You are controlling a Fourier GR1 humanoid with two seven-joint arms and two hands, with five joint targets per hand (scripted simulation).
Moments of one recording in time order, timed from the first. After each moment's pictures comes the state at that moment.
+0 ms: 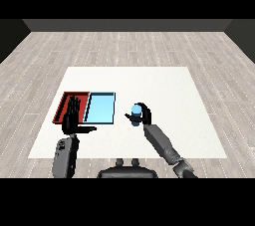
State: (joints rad) left arm -0.03 0.07 0.11 -1.61 0.14 -0.13 -0.38; right arm -0.47 0.00 0.39 -0.83 -0.49 -0.47 -0.46
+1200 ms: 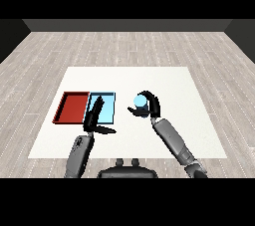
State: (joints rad) left arm -0.09 0.00 -0.13 -1.54 0.03 -0.06 -0.26; right arm -0.45 -0.17 0.41 -1.36 -0.16 -0.54 -0.10
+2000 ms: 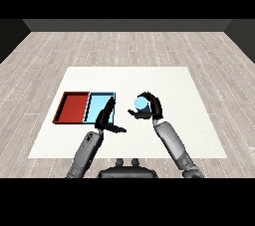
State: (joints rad) left arm -0.19 0.00 -0.28 -1.41 0.13 0.05 -0.22; right arm -0.38 -0.12 0.33 -1.47 0.01 -0.41 -0.04
